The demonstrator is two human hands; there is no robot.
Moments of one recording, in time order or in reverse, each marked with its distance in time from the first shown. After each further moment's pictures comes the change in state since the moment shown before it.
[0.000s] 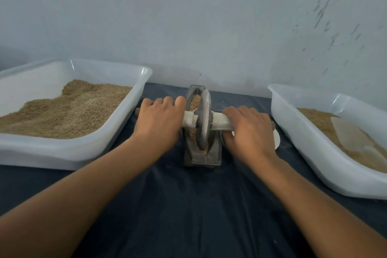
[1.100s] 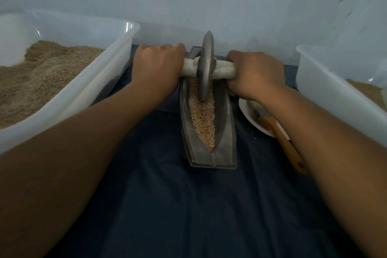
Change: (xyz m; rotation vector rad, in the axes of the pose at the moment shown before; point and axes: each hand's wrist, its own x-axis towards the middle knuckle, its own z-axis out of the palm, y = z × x) left_hand 0.086 -0.015 0.066 0.022 0.070 -0.038; right_hand 0.103 0.038 0.072 -0.051 -0.178 -0.041
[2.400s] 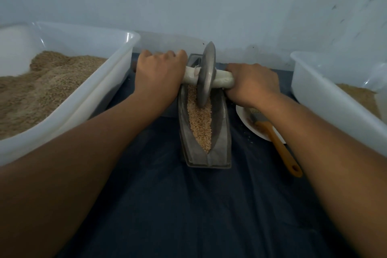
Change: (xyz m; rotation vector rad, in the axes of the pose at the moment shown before) left_hand -0.002 0.008 -0.004 0.042 0.056 -0.002; right_hand -0.003 0.001 -0.002 0.044 -0.137 0.082
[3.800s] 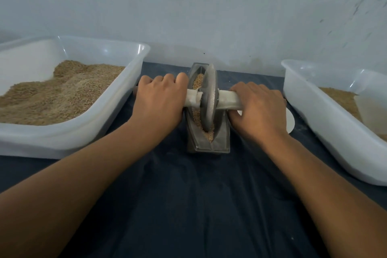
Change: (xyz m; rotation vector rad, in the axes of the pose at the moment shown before) left_hand -0.069 0.001 -0.050 -0.055 -0.029 0.023; right_hand -0.102 -0.025 -0.020 0.049 0.341 -0.053
